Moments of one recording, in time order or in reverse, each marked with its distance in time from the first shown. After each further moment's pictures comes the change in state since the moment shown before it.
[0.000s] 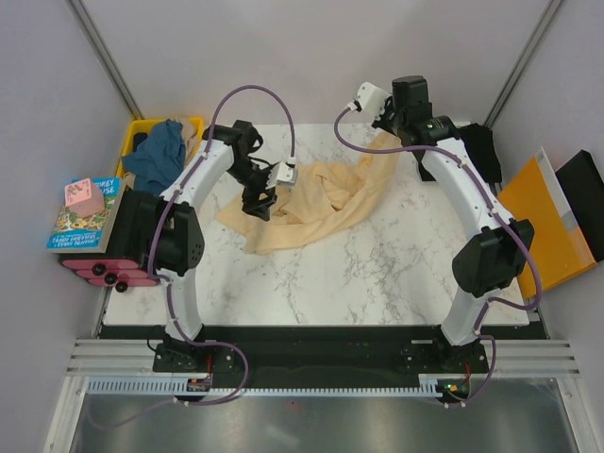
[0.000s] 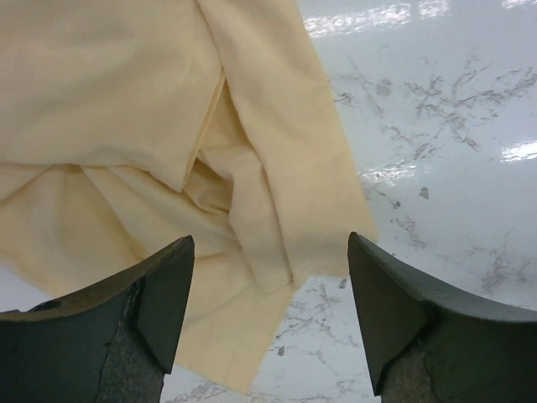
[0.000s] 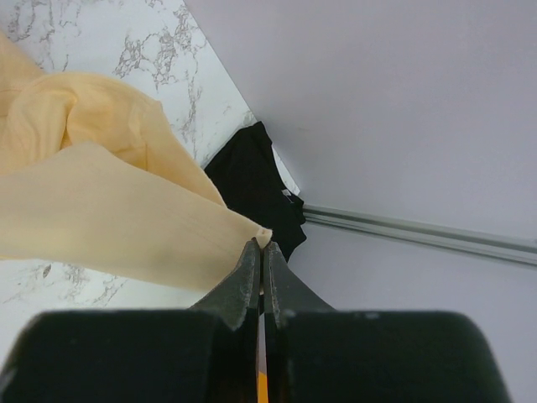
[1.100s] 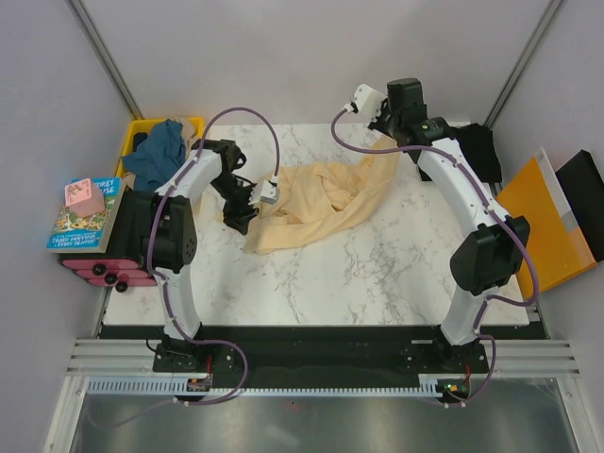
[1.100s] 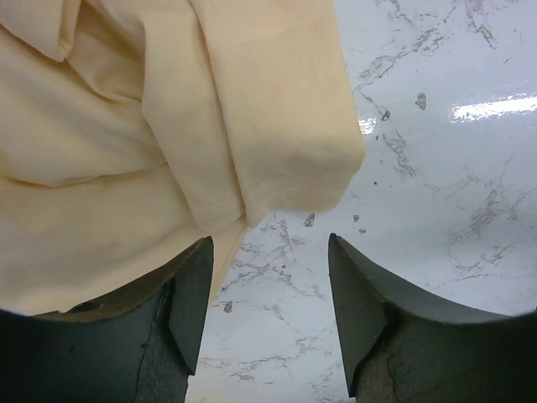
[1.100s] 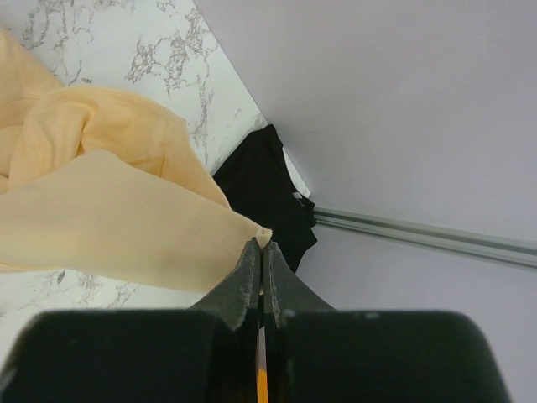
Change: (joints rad) left arm 0.116 0.026 -0.164 0.008 -0.135 0.070; right arm 0.013 0.014 -0.009 0.009 0.007 0.030
